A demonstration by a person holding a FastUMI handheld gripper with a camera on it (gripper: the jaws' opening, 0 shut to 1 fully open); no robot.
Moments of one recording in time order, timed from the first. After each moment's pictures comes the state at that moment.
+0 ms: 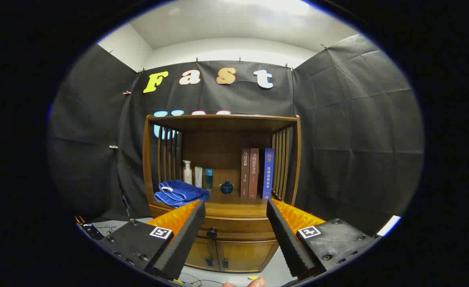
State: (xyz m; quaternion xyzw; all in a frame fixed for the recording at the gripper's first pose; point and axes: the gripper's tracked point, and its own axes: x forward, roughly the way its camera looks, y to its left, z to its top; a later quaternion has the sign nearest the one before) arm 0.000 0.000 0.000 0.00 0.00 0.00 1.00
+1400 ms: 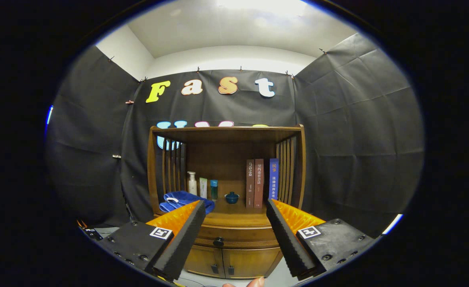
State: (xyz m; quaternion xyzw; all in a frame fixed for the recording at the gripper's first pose) arm 0.013 0.027 0.016 0.01 -0.04 0.02 1.00
